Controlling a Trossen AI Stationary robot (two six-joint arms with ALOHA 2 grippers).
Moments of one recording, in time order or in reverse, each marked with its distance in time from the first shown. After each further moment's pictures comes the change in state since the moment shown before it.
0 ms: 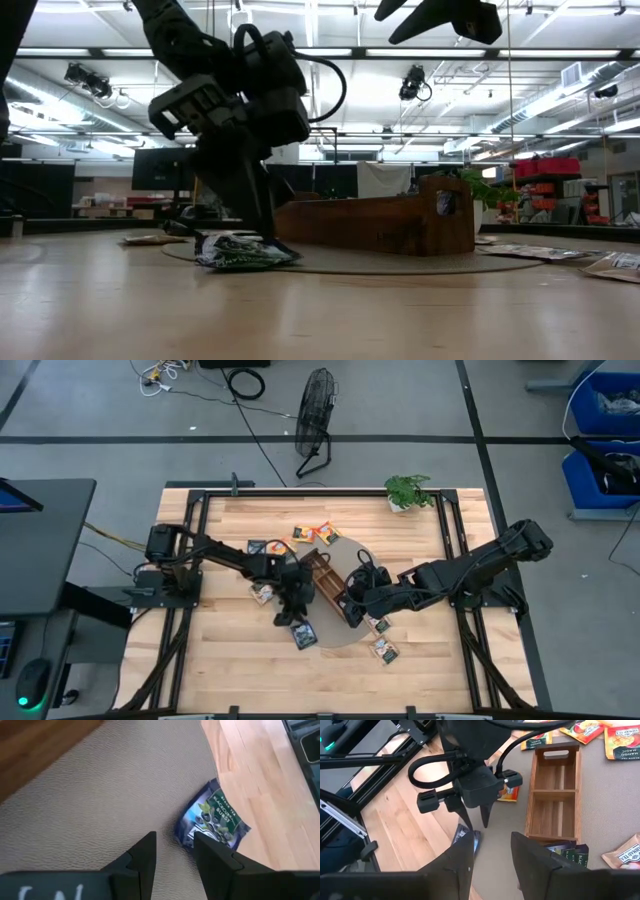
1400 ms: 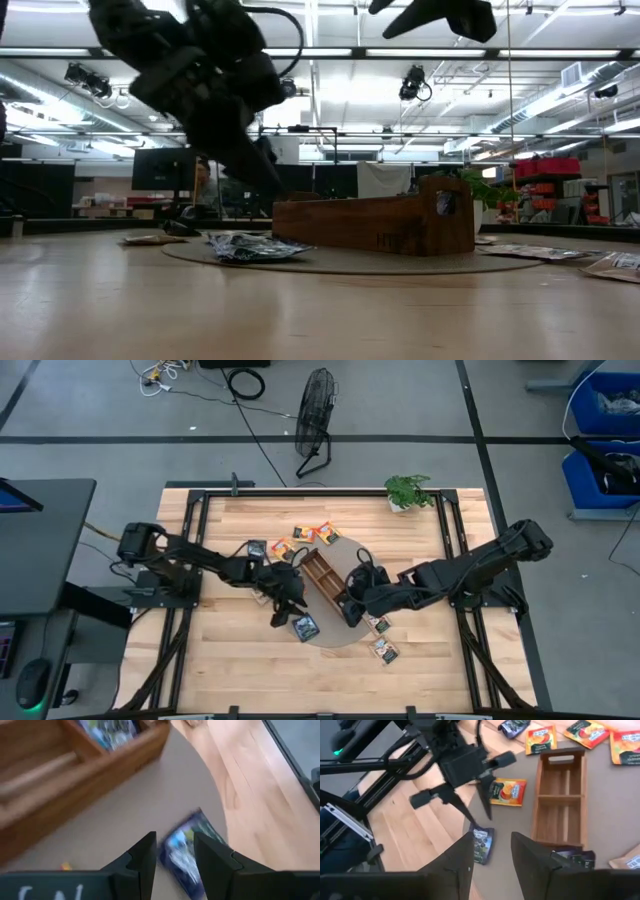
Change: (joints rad) left arm -0.058 -0.184 -0.194 0.287 -0.228 -0.137; right arm -0.003 0.000 0.000 0.033 -0.001 -0.009
